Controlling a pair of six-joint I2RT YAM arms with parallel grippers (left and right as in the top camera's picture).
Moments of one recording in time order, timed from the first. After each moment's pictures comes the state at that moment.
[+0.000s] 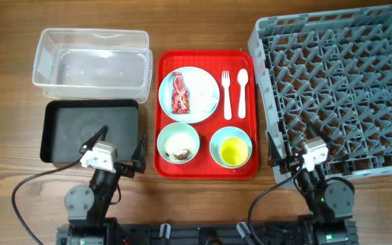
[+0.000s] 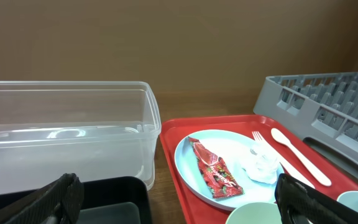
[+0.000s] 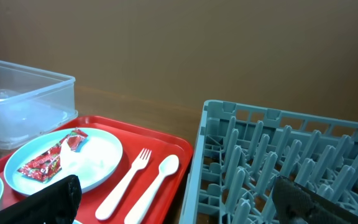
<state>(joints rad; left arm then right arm) 0.00 0.01 0.01 -0.05 0.29 -0.09 0.11 0.02 0.01 0.02 -0.19 -0.10</state>
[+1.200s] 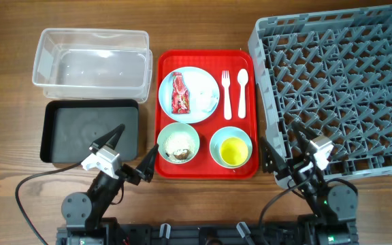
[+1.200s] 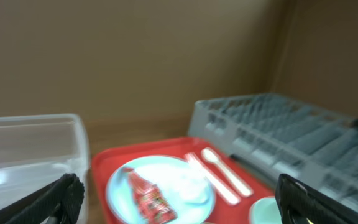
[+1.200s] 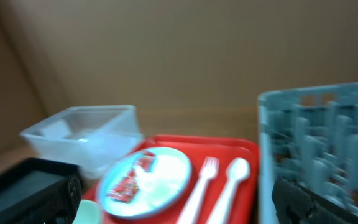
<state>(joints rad) 0.00 0.01 0.01 0.11 0.55 -0.23 0.11 0.02 0.05 0.03 -0.38 0.27</state>
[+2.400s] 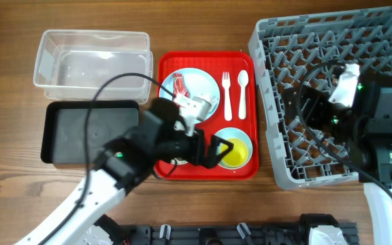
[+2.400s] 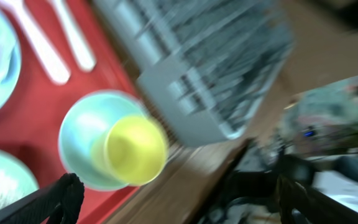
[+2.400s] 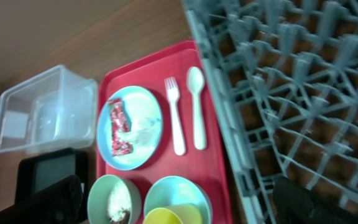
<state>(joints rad) -0.68 1.14 0.89 -0.47 0.46 -0.47 -0.02 1.02 1.15 -0.93 -0.31 0.40</state>
